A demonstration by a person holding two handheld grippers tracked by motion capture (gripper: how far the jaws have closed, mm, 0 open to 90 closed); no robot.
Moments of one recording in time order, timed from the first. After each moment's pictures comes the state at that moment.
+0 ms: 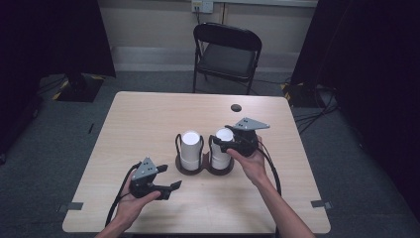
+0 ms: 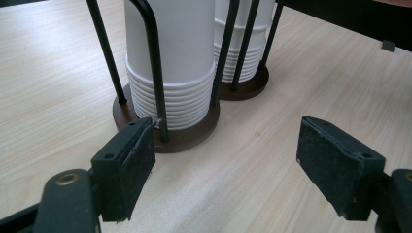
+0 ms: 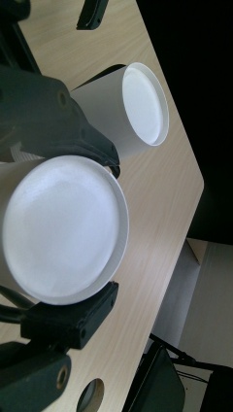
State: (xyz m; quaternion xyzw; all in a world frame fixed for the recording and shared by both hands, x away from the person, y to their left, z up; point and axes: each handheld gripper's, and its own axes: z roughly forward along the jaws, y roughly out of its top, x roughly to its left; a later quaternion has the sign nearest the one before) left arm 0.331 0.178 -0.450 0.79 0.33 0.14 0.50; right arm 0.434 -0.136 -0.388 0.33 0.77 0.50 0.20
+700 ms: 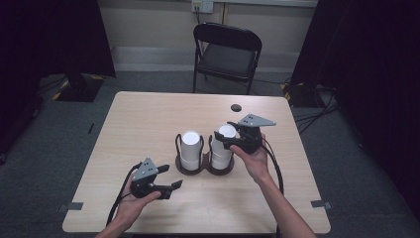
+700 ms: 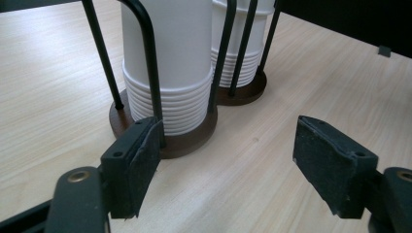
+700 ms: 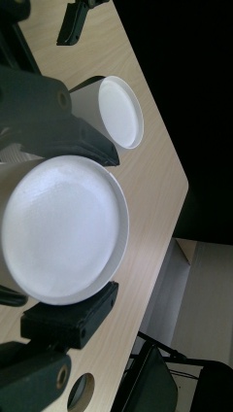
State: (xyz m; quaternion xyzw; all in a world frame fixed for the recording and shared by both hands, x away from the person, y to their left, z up) left arm 0.331 0.176 -0.452 0.78 0.33 0.14 0.51; right arm 0.433 -0.143 -0.373 0.33 0.76 0.52 0.19
